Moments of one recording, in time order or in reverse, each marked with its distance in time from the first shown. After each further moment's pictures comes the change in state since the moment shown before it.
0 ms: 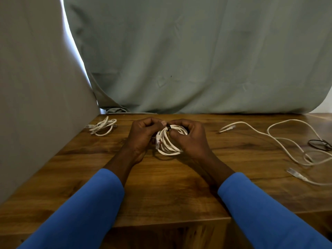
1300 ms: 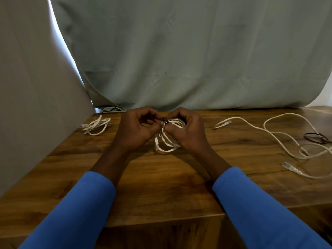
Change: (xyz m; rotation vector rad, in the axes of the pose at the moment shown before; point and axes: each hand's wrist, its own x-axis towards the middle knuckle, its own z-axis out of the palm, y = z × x) left_hand -0.005 0.022 -0.002 0.584 -0.077 0.486; right_hand 0.013 0.000 -0.011 -0.123 0.018 -0.174
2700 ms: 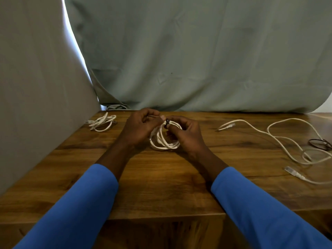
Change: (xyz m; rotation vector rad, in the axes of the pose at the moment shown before) left_hand 0.000 0.002 0.002 -0.204 0.041 -0.420; right_hand -0.004 0.019 0.018 0.309 -0.005 0.414
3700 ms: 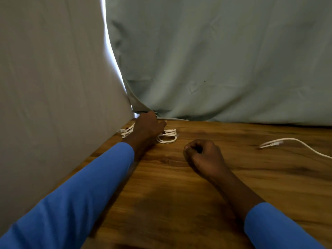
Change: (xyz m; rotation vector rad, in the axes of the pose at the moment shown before) left_hand 0.101 -0.040 -0.061 1.067 0.194 -0.169; right_hand 0.012 0.019 0.011 -0.516 -0.159 0.058
